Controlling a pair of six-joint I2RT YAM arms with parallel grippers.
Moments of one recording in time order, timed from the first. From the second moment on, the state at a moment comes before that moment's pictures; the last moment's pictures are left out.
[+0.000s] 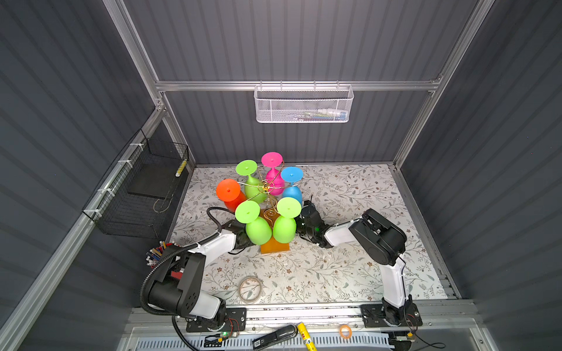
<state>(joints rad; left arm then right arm) -0.37 1.47 0.70 -0.35 0.02 -0.53 0.75 2.08 0.98 0.63 -0.12 1.15</state>
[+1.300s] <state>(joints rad) -0.38 1.54 0.70 -0.15 0.16 -0.56 0.83 1.75 0.55 0.71 -0.01 0.96</state>
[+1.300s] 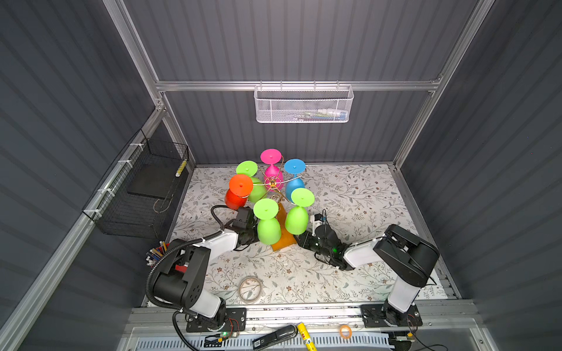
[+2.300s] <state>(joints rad) -0.40 1.65 0.77 -0.04 0.16 -0.60 0.91 1.81 0.58 0.68 0.06 0.91</state>
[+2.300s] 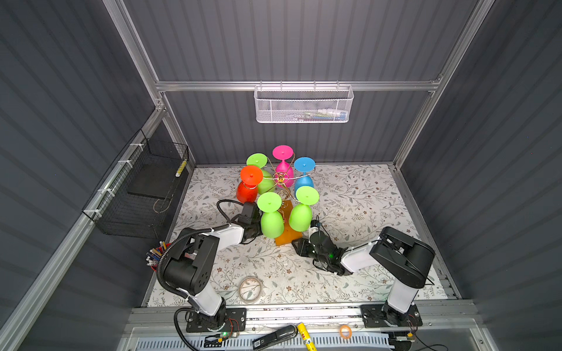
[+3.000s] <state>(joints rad) -0.40 1.79 0.95 -0.10 0.12 -0.57 0.85 1.97 0.78 0.68 0.08 0.91</state>
